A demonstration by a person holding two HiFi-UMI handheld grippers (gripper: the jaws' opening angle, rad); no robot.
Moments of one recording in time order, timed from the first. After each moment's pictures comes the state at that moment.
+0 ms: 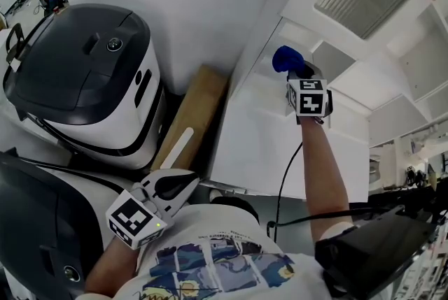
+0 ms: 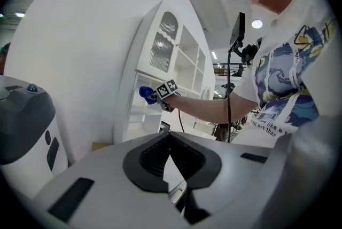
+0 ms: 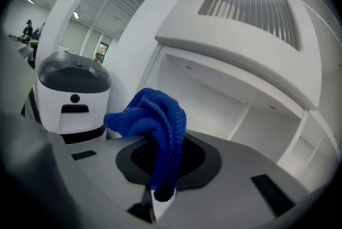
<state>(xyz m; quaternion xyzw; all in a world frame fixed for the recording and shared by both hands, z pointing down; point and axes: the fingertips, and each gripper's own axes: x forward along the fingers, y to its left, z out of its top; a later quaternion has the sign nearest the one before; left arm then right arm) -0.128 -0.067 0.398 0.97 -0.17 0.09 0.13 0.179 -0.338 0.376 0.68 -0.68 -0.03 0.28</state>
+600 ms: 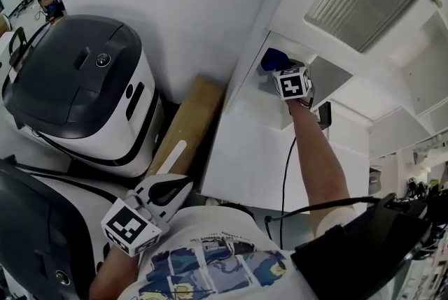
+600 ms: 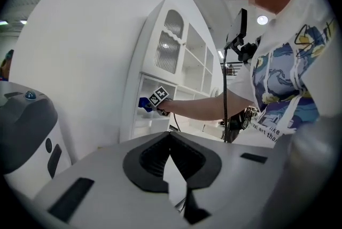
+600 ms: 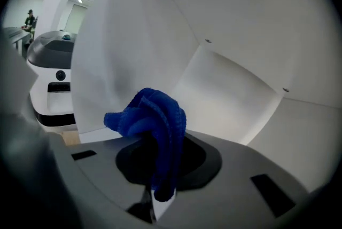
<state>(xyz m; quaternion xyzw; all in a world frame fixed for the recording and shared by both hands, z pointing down) -0.096 -0.102 0.387 0.96 -0.22 0.09 0.12 0.231 -0.440 0.441 0.65 -0.67 0.00 0.36</state>
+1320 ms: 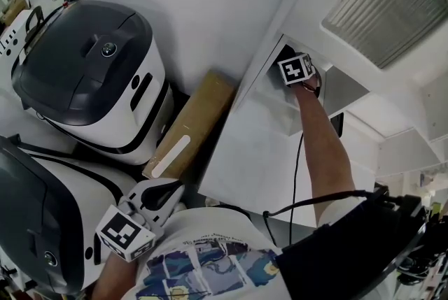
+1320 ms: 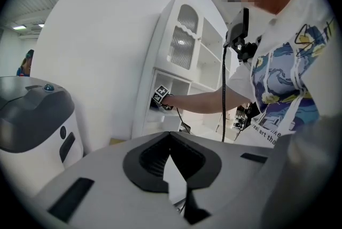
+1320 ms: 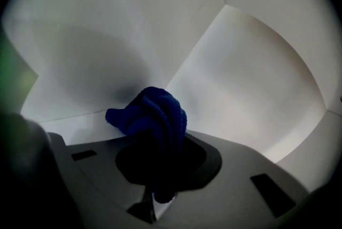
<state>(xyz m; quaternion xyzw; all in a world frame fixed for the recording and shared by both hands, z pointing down) -0.096 -0.106 0.397 0.93 -0.30 0.11 0.16 0.240 -0.506 0.486 0.59 -0.66 0.03 0.45</state>
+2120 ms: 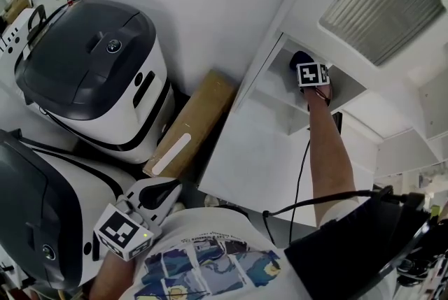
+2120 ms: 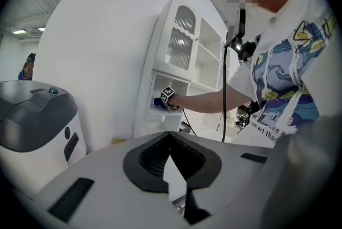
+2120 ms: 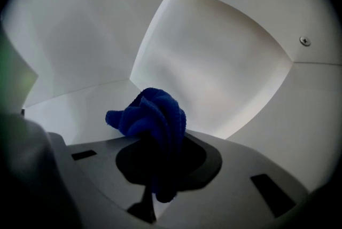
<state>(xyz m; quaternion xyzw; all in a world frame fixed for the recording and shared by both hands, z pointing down) -0.105 -0.089 0.394 0.93 -0.31 0.12 0.15 0.317 -0.472 0.480 0.67 -0.59 0.09 0.43</state>
